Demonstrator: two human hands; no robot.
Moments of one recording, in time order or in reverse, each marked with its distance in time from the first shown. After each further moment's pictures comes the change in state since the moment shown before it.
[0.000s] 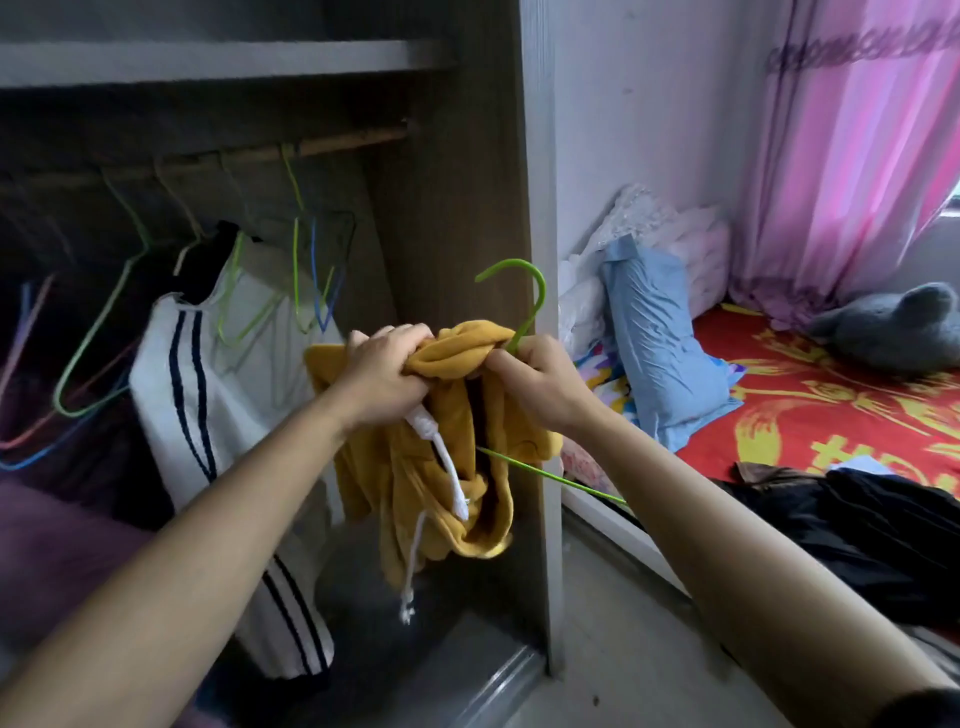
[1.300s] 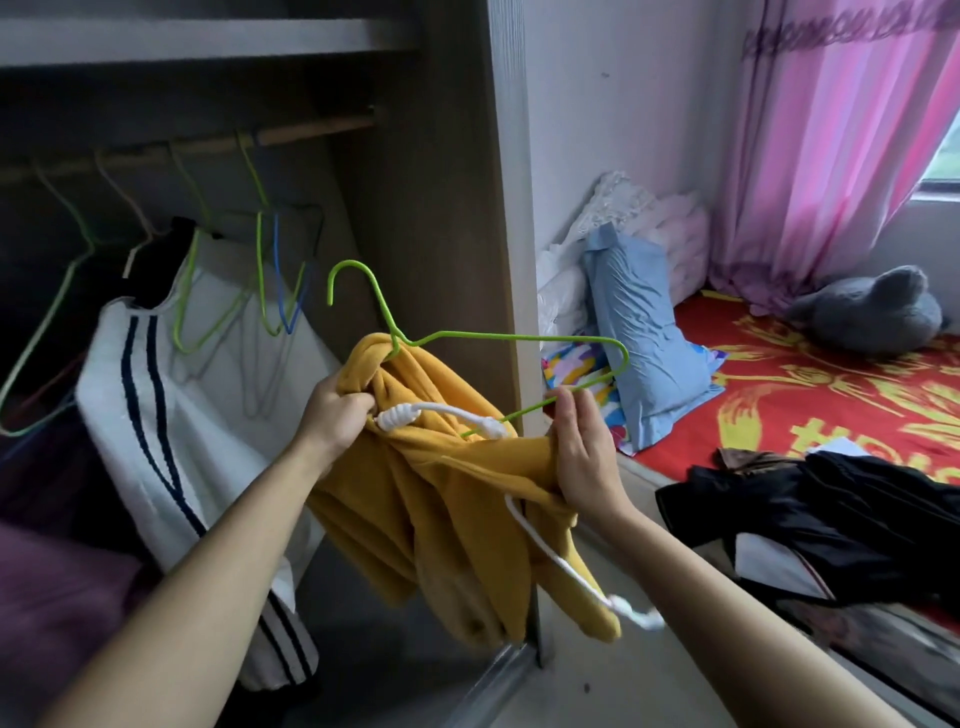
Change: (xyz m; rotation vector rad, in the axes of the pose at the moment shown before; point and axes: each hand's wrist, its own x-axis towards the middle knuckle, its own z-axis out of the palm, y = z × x) left_hand -0.010 -0.044 0.050 -0.614 0.105 -0.519; right_hand -0.068 0.096 0.002 0.041 0.461 0.146
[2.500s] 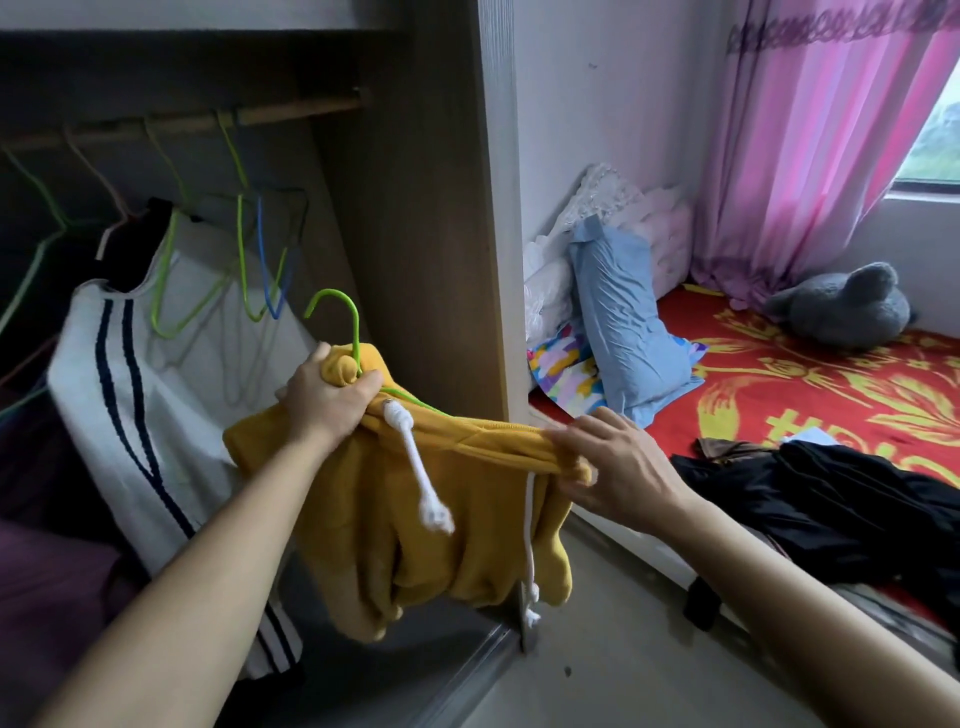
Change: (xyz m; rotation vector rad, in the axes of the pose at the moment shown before) left_hand 0.006 -0.005 0.015 0.191 0.313 0.135; right_hand -0.014 -0.013 -0.078 -0.878 -0.399 -0.576
